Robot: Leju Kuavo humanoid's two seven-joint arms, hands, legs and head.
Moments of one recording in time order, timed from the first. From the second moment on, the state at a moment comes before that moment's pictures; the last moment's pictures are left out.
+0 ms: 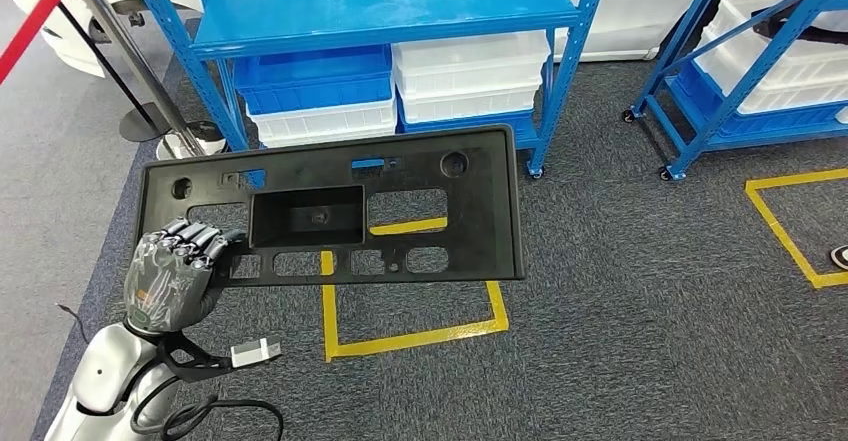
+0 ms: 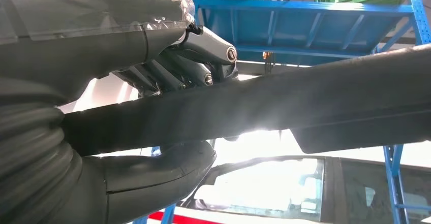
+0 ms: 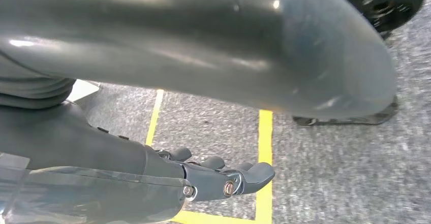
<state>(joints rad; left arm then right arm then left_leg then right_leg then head) -0.11 0.14 -0.19 -1.63 -1.28 0.70 -0.46 -0.09 0.08 -1.01 -0.19 0.86 0.20 0.05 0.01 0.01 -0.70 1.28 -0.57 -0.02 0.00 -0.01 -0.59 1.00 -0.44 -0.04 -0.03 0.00</state>
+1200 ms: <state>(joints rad) -0.12 0.18 -0.23 -1.61 -1.26 0.70 -0.40 -0.09 0.07 -1.02 -0.19 0.85 0.23 0.04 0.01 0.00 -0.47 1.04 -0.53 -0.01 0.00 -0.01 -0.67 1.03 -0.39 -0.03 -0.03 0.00</state>
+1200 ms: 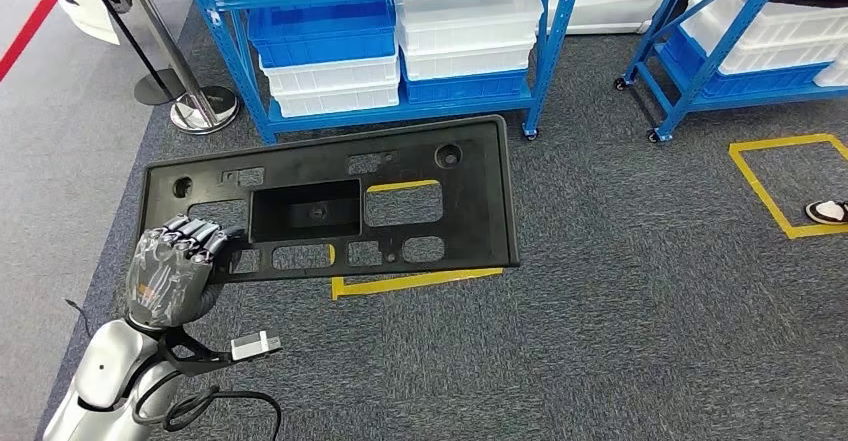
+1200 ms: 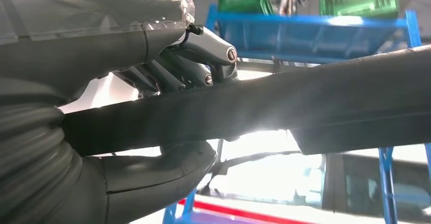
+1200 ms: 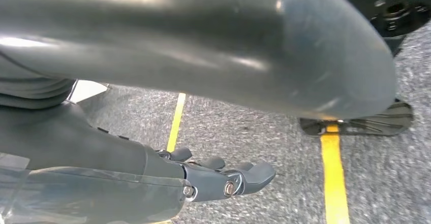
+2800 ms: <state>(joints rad) 0.09 0.16 -0.25 -1.87 -1.37 0.70 -0.30 -0.05 0.05 -0.98 -0.18 0.96 0.24 0.00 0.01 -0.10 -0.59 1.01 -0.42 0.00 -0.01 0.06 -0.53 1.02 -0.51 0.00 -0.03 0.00</state>
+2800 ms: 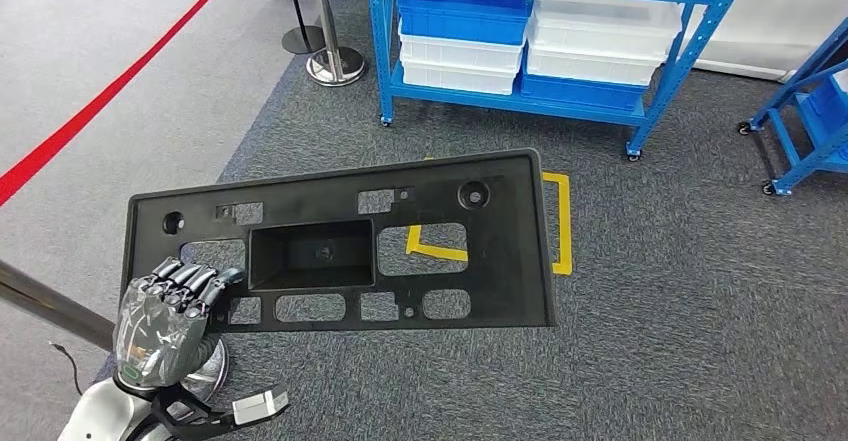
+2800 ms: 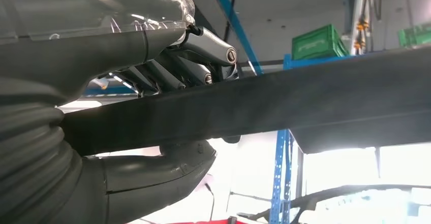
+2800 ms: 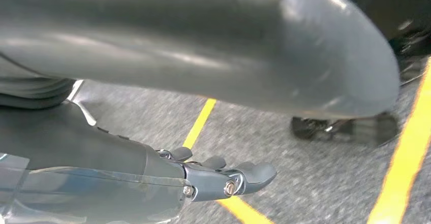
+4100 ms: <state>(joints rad) -0.20 0.30 -0.40 -1.74 -1.30 0.59 -0.12 -0.09 0.01 -0.95 -0.18 0.95 0.25 -0.07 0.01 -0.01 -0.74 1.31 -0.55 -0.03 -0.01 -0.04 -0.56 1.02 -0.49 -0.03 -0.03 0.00</state>
